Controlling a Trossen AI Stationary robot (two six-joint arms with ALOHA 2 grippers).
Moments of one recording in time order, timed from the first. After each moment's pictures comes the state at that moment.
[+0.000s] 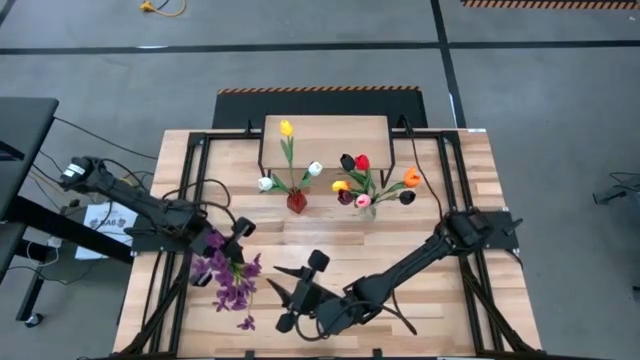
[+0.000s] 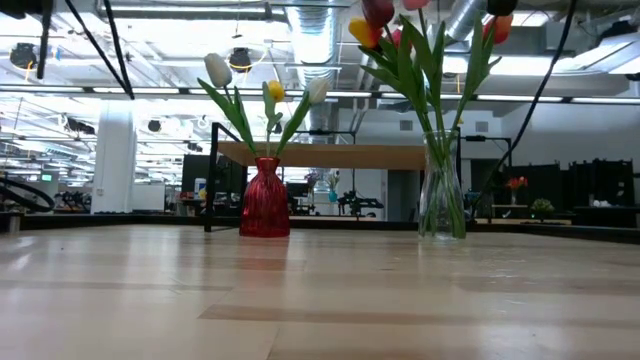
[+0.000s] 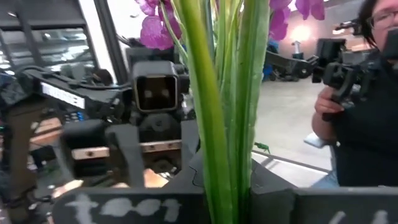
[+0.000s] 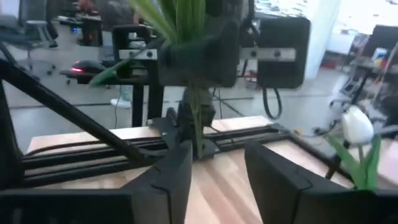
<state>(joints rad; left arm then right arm) -0.40 0.84 0.42 0.59 0.33 0.15 0.57 2.22 1.80 0.30 1.01 -0.06</state>
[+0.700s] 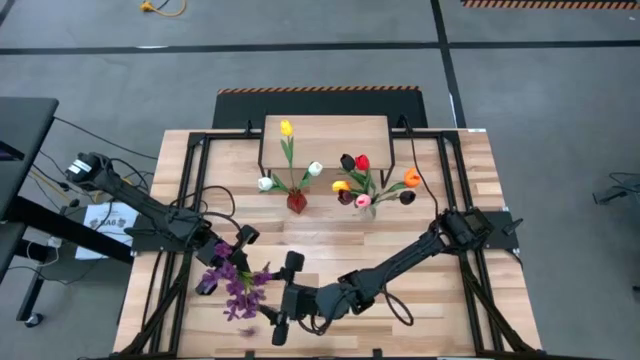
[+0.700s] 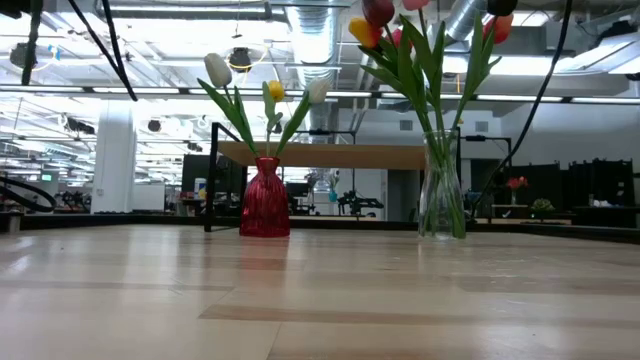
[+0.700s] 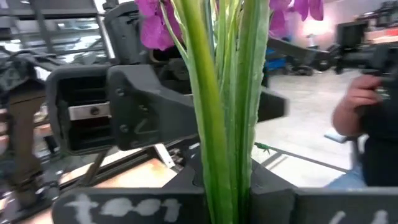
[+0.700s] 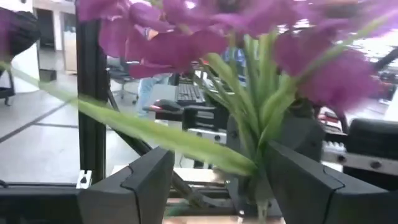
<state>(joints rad) -0.47 0.94 0.42 0.65 0.19 0.16 0.51 2.25 1.87 0.46 0.62 -0.22</state>
